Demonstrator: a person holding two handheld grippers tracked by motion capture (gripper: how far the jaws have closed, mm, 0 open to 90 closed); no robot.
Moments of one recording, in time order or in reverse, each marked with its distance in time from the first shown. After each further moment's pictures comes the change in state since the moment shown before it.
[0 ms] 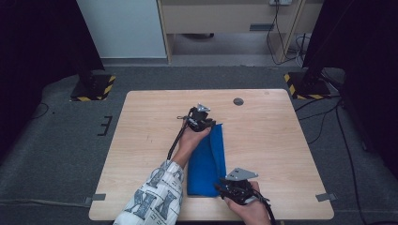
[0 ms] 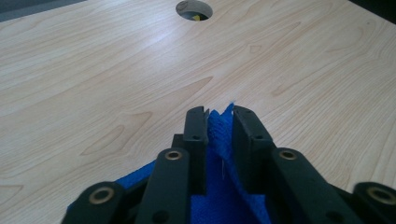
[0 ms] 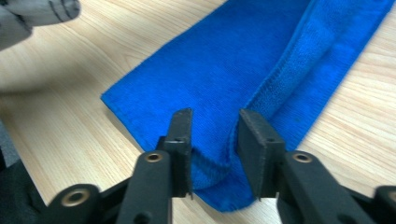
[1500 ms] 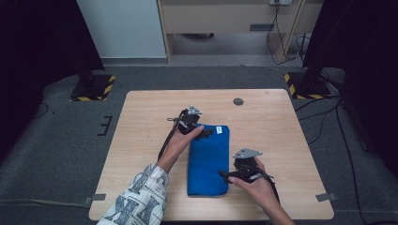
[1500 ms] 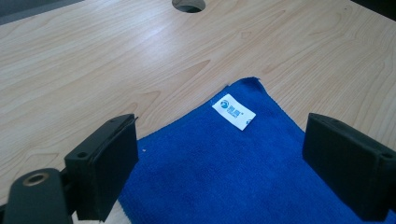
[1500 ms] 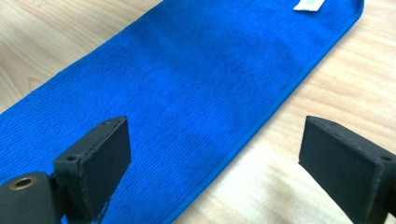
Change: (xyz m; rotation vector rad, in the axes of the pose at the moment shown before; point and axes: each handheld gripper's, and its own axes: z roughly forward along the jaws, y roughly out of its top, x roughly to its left) left arm 0.013 -0.013 -0.036 0.015 -0.039 0.056; right arm -0.064 0.025 0.023 0.017 -0.069 0.013
